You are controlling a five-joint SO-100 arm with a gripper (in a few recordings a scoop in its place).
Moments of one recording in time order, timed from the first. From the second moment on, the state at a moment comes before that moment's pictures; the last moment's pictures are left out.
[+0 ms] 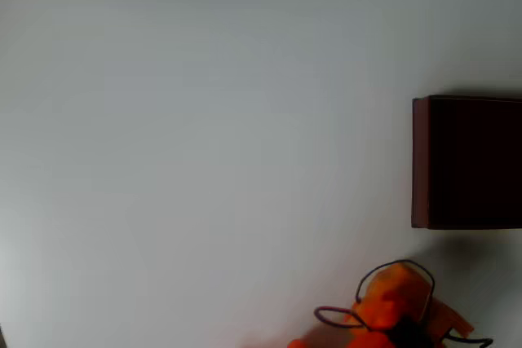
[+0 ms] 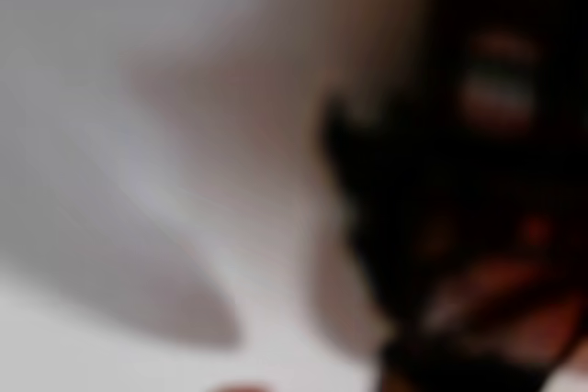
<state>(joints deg) 47.6 127.4 154.7 57.5 164.5</state>
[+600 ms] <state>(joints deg) 51.1 126.6 154.9 56.9 160.6</state>
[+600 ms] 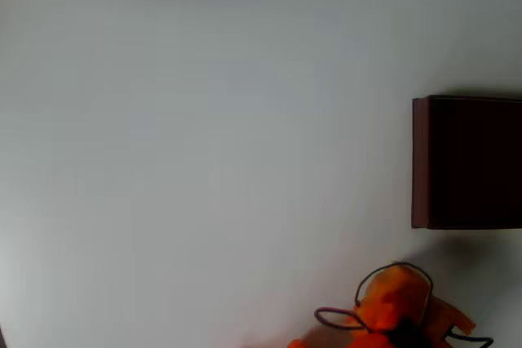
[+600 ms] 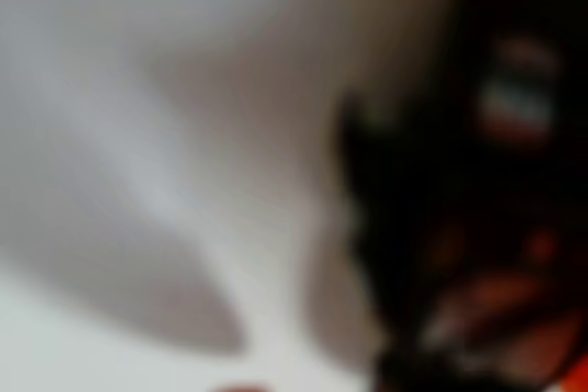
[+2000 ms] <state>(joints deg) 64.4 116.9 126.7 74.8 124.1</state>
